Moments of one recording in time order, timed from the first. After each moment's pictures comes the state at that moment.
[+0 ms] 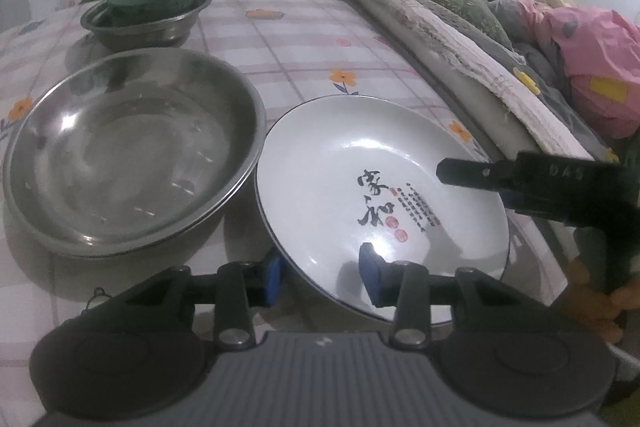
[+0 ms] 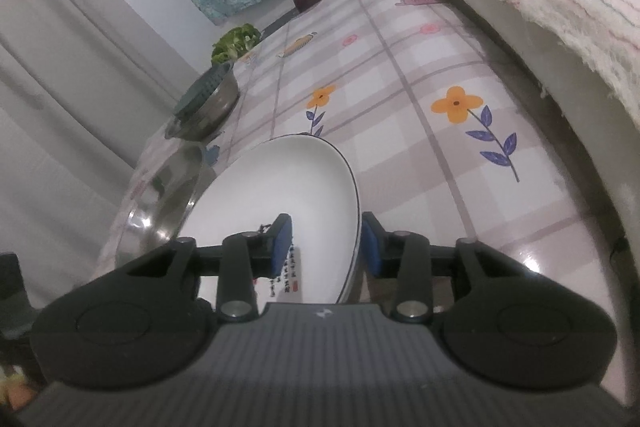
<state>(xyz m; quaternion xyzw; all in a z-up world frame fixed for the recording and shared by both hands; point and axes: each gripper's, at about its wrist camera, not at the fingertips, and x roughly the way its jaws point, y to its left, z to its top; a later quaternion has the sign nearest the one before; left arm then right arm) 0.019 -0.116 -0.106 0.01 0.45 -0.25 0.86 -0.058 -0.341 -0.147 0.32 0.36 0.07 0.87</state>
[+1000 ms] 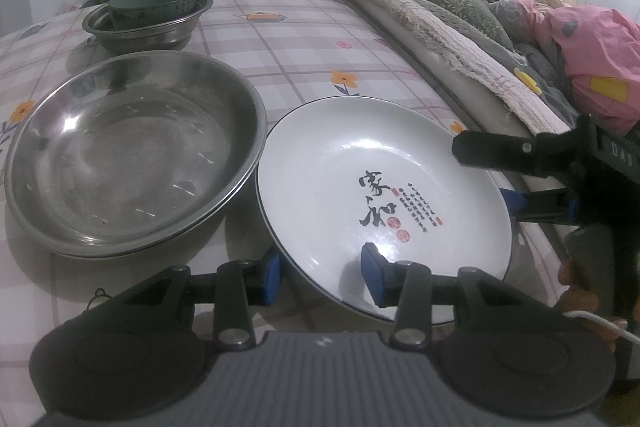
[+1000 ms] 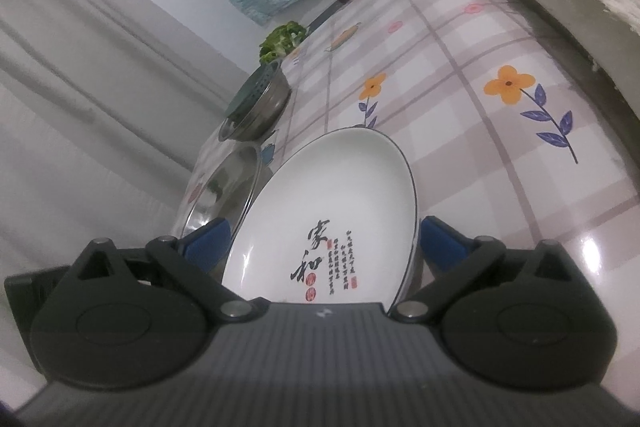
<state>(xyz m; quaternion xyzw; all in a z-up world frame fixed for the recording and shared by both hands) 0.017 -0.115 -0.107 0.01 0.44 -0.25 0.86 -0.056 -0.339 -0.149 0.37 0.34 0.15 0.85</state>
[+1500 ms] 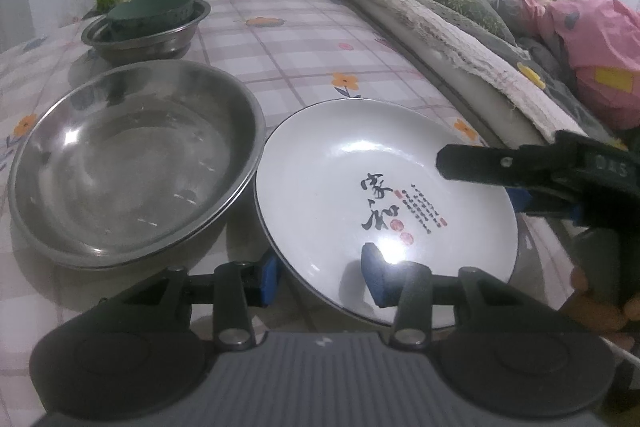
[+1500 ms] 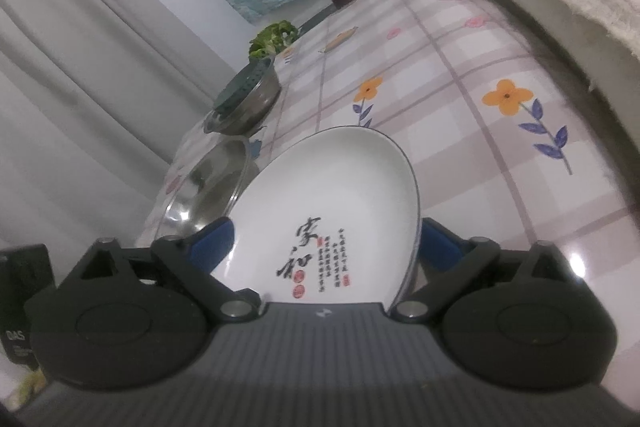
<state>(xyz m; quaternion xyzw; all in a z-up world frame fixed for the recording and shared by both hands) 0.017 -0.124 -0.106 0.04 0.43 -0.24 0.87 -0.058 -0.326 -0.143 0.32 0.35 0.12 0.87</state>
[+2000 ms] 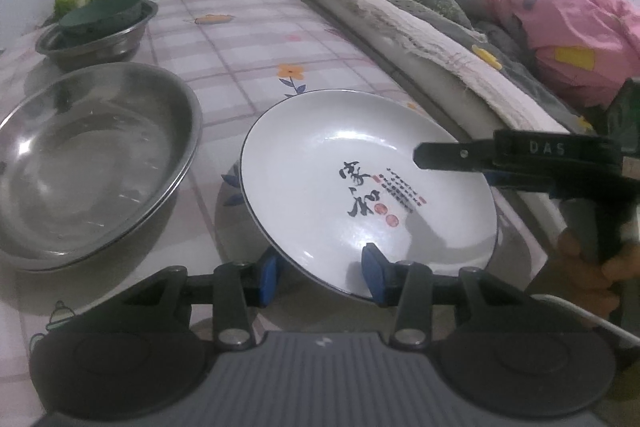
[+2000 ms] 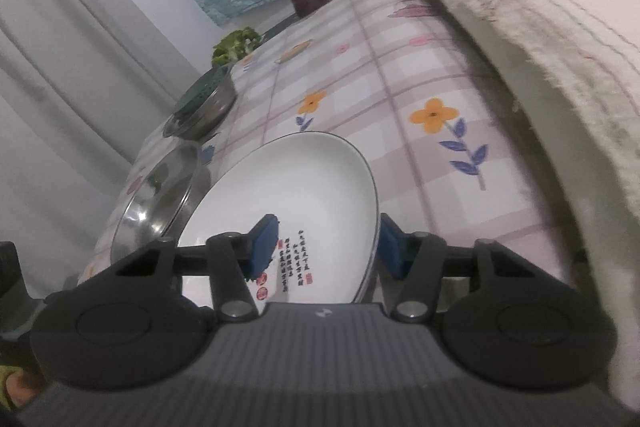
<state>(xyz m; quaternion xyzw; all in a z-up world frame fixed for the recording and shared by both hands) 0.009 -0.137 -0.110 0.03 0.44 -0.30 0.85 -0.073 -0.357 -0.143 0.30 0.36 0.07 0.88</state>
